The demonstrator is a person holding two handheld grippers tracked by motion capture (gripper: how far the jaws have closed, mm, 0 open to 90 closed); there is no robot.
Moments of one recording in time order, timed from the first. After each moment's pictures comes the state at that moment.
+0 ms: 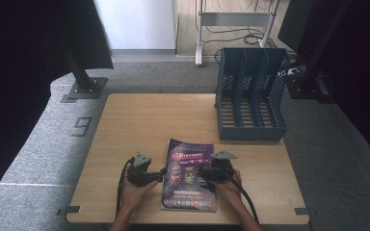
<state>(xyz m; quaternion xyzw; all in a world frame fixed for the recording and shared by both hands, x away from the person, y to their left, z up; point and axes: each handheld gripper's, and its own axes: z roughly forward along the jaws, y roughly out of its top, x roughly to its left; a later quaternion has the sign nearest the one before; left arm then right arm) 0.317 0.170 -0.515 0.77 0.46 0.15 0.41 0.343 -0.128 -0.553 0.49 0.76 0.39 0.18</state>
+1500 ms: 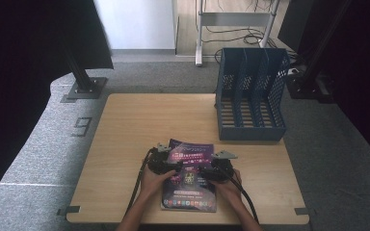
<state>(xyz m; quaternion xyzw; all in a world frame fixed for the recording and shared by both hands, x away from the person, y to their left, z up) 0.369 0.113 -0.542 0.79 0.48 0.12 0.35 0.343 -0.128 -0.553 0.49 0.76 0.39 0.18</state>
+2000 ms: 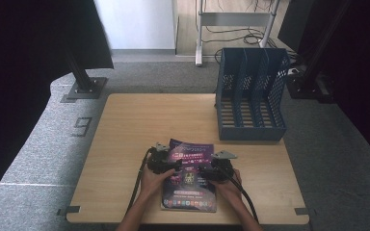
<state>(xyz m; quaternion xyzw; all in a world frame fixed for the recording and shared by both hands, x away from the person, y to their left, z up) 0.366 0.116 -0.534 0.78 0.49 0.11 0.37 0.343 -0.128 -0.553 0.49 0.76 0.39 0.18</state>
